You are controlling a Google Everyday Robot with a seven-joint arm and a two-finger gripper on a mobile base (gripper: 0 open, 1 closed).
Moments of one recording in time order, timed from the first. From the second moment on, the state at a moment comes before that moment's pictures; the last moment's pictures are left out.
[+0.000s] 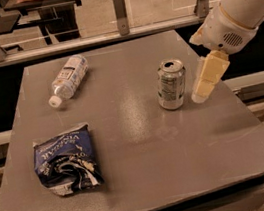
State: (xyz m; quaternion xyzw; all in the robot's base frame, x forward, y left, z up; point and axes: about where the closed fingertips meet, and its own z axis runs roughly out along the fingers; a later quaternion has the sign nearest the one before) arm 0.534 -0.169 0.919 -0.59 0.77 0.06 0.23
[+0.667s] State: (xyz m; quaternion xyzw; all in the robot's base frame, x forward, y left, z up) arm 0.541 -0.135 0.902 -0.61 0.75 0.12 0.24
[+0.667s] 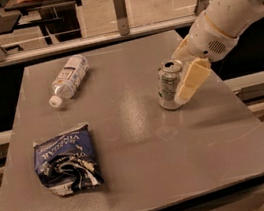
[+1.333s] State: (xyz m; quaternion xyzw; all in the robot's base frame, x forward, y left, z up) arm 0.542 -0.120 0.902 -0.62 0.73 0.14 0.25
